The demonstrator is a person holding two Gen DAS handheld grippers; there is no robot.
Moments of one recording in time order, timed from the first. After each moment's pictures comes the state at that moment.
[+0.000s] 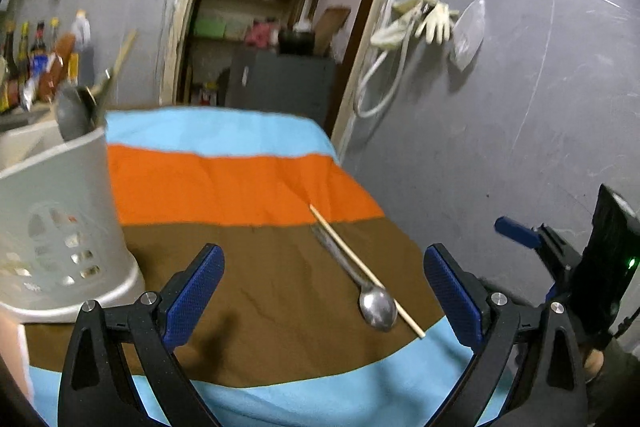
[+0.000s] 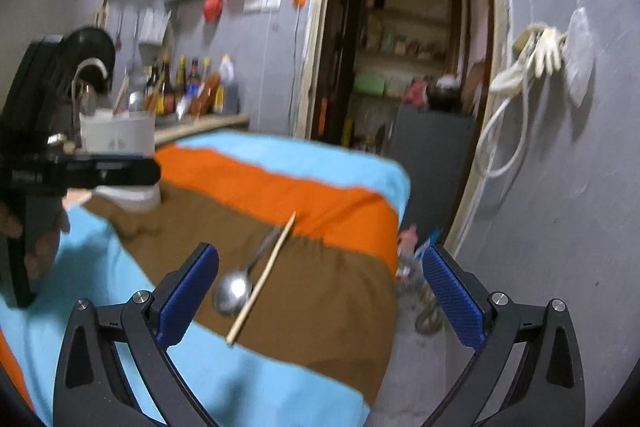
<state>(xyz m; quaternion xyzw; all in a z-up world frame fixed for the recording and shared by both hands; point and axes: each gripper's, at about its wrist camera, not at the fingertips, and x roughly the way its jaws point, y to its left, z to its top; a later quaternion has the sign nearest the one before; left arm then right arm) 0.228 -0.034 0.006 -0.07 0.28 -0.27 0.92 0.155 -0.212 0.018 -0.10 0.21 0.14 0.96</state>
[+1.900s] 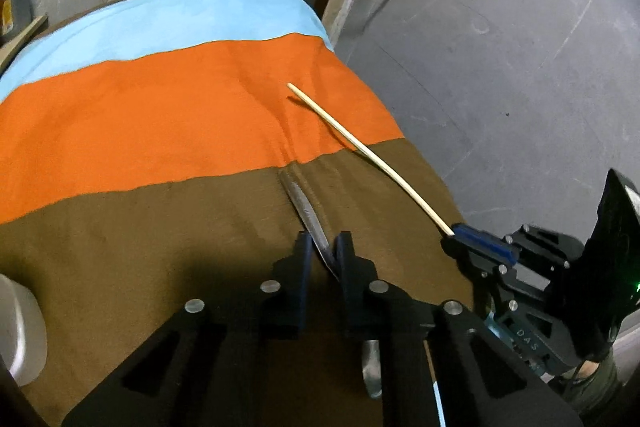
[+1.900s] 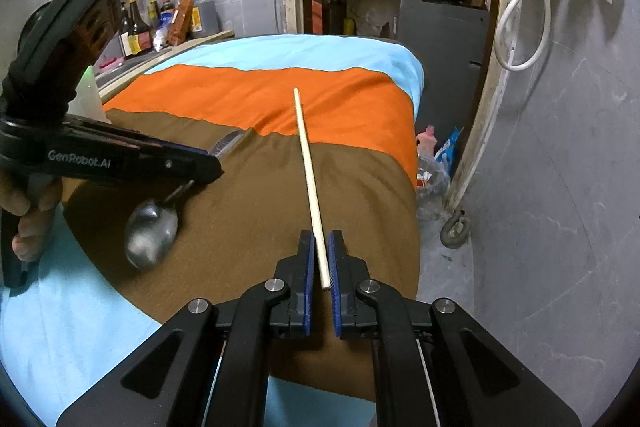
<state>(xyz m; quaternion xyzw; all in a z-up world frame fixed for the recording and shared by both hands) 0.320 -0.090 -0.041 -0.02 0.47 -0.29 0.83 0.223 -0.236 -0.031 -0.06 0.36 0.14 0.92</state>
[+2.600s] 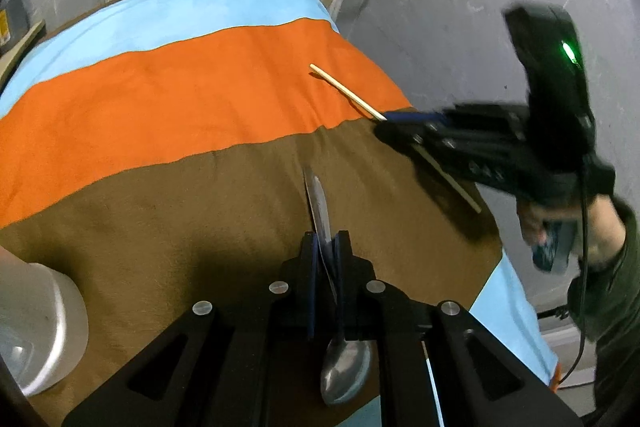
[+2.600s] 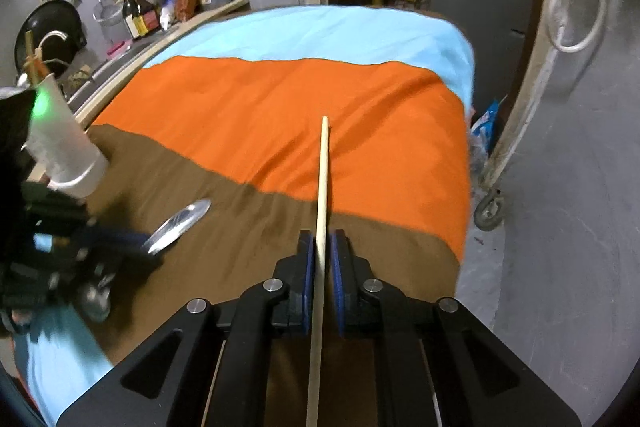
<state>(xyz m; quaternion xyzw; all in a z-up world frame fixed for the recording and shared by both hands) 0.306 -0.075 -0.036 0.04 0.49 -0.30 0.82 0.330 -0.212 -0.021 -0.05 0.45 0.19 0.87</state>
